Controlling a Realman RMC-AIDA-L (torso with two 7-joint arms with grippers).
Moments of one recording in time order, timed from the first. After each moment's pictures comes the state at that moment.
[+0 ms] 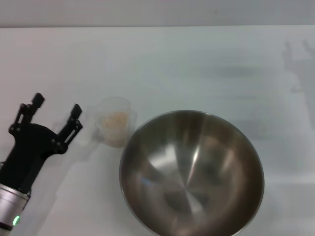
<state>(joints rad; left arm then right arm) -0.19 -2.08 -0.35 -0.27 2.18 1.48 -0.12 0.47 2.07 -1.96 -0.24 0.67 -1.30 0.15</state>
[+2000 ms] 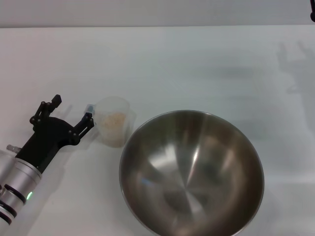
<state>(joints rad) -0.32 -2.07 -0.38 -0.23 2.18 1.18 -0.11 0.48 2.07 -1.96 -0.24 0.63 -1.29 0.14</state>
